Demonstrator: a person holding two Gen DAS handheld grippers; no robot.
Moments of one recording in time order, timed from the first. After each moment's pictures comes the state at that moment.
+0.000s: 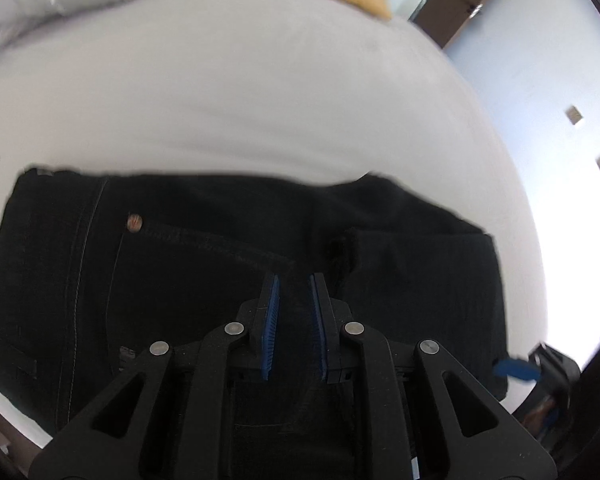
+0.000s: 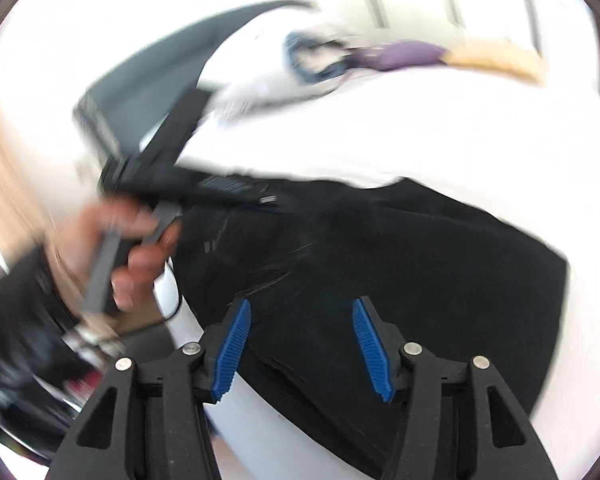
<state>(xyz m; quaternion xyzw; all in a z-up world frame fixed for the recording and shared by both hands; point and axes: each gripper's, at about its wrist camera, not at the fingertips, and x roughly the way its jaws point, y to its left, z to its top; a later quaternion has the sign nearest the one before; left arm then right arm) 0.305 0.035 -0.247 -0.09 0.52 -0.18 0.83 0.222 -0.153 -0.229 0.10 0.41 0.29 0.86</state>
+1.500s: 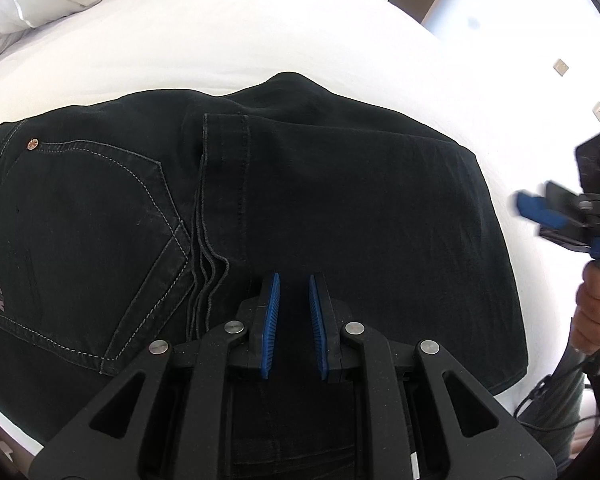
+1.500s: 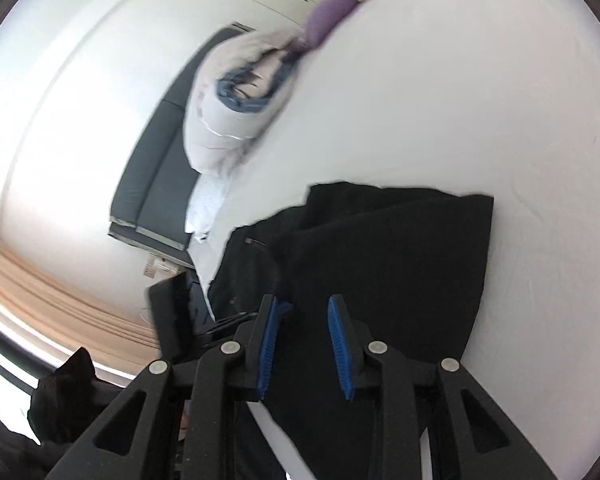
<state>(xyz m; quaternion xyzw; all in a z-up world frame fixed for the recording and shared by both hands) 0.254 -0.040 -0.307 -0.04 0.53 -0.19 0.83 0.305 -0.241 -0.291 0.33 0.48 0.31 0.75</state>
